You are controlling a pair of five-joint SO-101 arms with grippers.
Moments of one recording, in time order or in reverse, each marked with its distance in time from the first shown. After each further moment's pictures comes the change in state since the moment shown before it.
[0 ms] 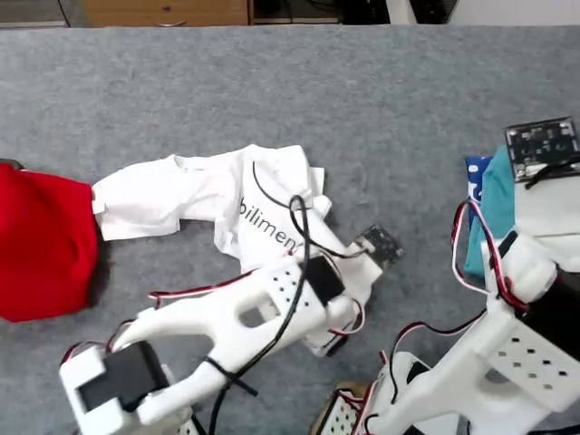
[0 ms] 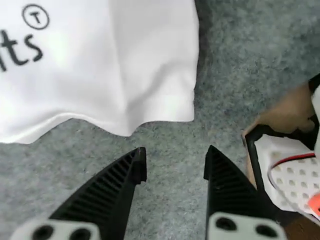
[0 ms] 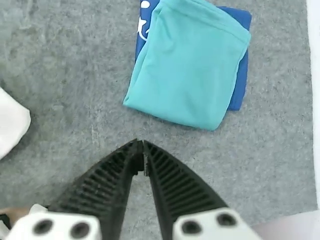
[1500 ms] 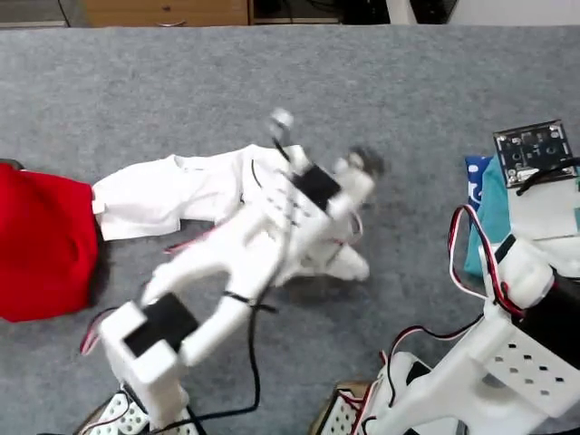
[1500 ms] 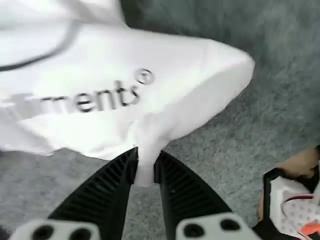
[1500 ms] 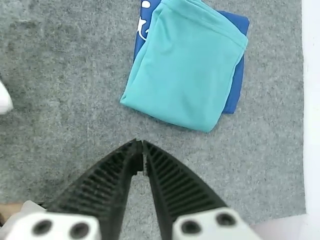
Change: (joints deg) left arm -16.4 12.7 -37.5 19.9 -5.2; right arm 0.0 -0.8 0.4 0.1 2.5
